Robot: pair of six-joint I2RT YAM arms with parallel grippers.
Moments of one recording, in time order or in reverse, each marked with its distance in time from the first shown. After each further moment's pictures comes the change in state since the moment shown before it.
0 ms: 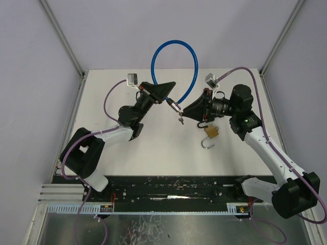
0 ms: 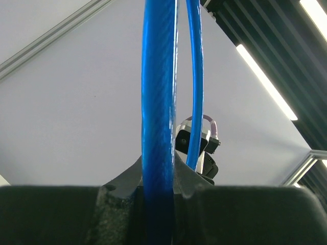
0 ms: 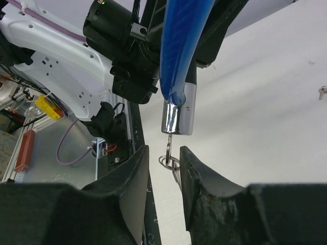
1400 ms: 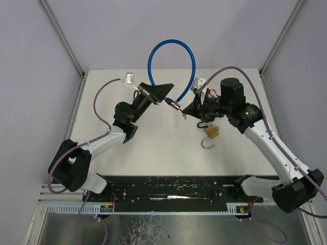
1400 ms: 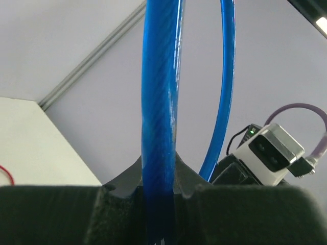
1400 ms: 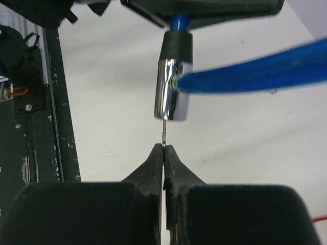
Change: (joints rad) left arm 0.003 -0.161 -0.017 -0.334 -0.008 0.257; right arm 0.117 0.061 0.265 -0.562 0.282 -0.656
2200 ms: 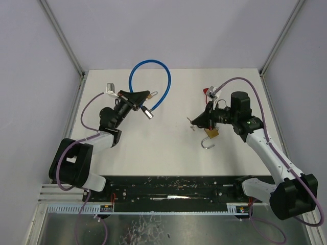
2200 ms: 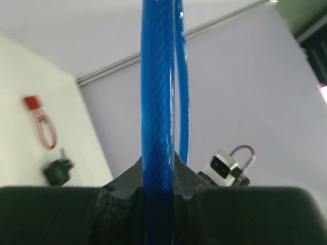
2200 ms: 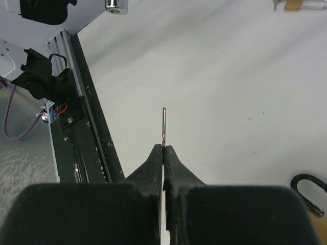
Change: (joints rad) left arm 0.297 0.014 -0.218 0.131 0.165 -0.312; right arm -0.195 -0.073 -0.323 0.190 -0.183 0.301
